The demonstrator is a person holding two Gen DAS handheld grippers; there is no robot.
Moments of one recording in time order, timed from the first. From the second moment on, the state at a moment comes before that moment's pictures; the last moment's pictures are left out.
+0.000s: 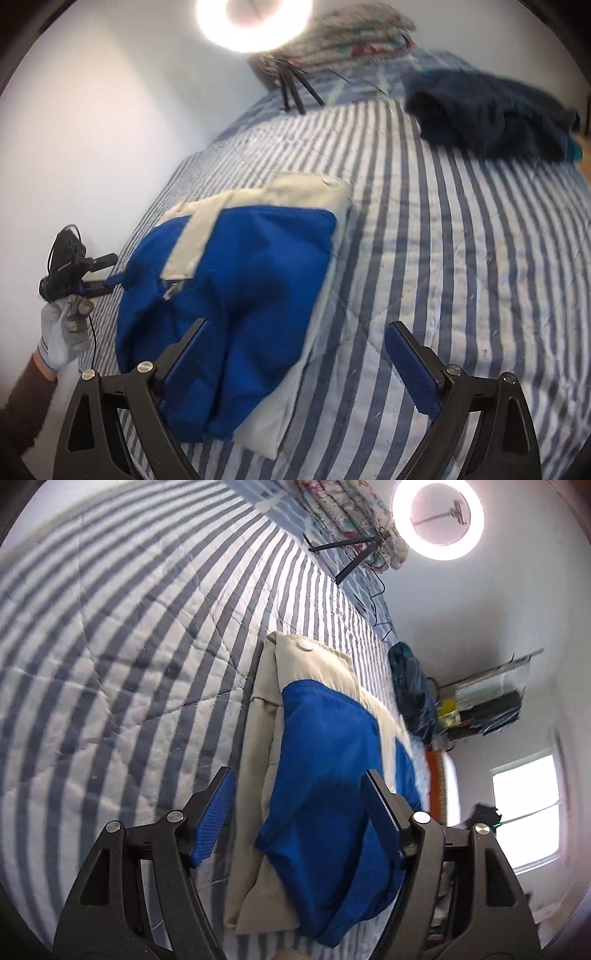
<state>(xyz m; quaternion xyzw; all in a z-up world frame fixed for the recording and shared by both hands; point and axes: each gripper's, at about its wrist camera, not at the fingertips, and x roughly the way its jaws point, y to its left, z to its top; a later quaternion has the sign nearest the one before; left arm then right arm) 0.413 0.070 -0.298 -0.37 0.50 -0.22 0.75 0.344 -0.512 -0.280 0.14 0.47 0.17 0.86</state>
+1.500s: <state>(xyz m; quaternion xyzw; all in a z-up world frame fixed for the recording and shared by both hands) 0.451 -0.023 -0.276 -0.23 0.48 -0.21 0.82 0.385 -0.442 -0.290 0.18 0.48 0.23 0.83</state>
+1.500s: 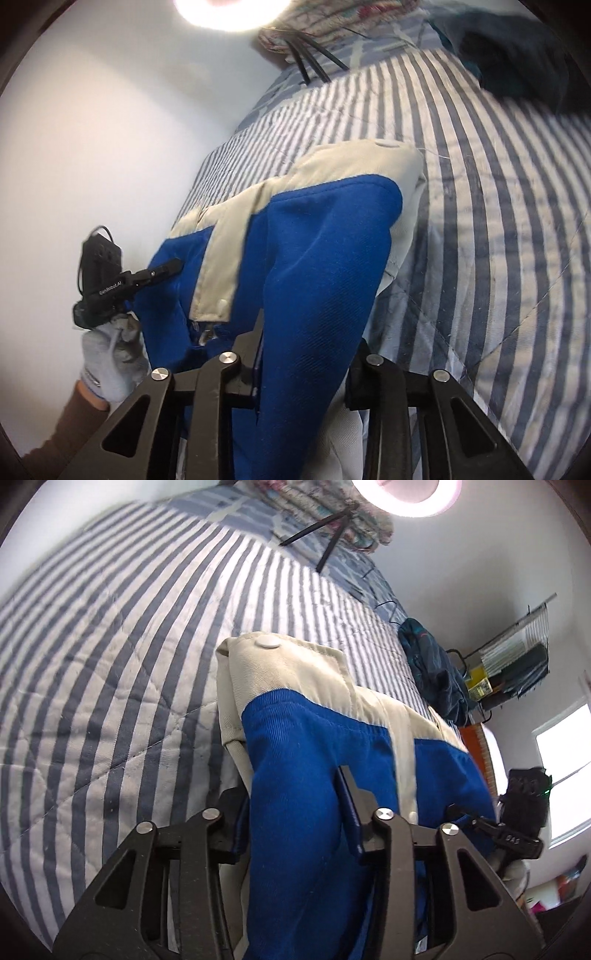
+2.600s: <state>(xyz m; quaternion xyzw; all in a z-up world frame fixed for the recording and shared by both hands) 0.318 -0.122 -0.108 -0.13 0.38 -0.28 0.87 0.266 -0.385 -0.141 -0.05 0.38 0.13 0.91</state>
